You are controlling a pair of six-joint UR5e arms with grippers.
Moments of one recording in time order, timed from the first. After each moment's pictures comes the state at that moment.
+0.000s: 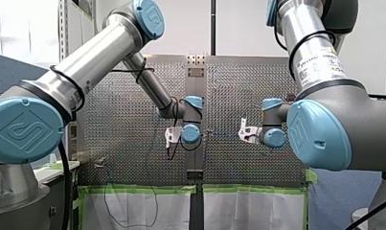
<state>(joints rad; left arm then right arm) -0.64 -2.33 -1.53 -2.56 -2.14 -1.65 1.85 -0.96 1.88 -0.87 1.47 1.68</state>
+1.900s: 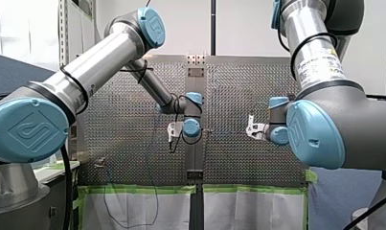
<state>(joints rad) -0.58 -2.38 -1.37 -2.66 -2.08 -1.64 1.78 -0.95 1.82 -0.88 1.45 1.69</state>
